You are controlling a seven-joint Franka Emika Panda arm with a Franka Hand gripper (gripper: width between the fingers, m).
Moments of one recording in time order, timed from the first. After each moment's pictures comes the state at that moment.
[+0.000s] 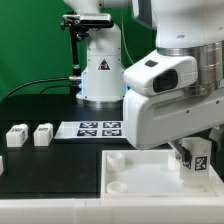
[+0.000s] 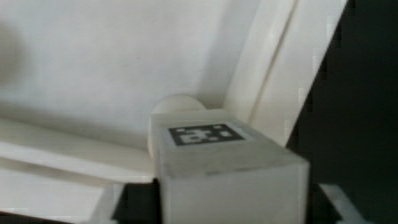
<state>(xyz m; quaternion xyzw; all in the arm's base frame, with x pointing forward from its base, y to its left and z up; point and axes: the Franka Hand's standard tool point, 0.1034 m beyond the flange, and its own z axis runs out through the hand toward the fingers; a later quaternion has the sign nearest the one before) 0.632 0.117 0.076 -0.98 -0.16 0.03 0.08</state>
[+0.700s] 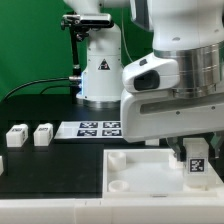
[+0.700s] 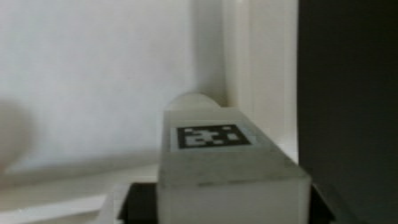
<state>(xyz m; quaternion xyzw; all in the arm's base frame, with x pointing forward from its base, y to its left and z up) 0.635 0.116 0.073 -0.99 0.10 0.04 0.07</state>
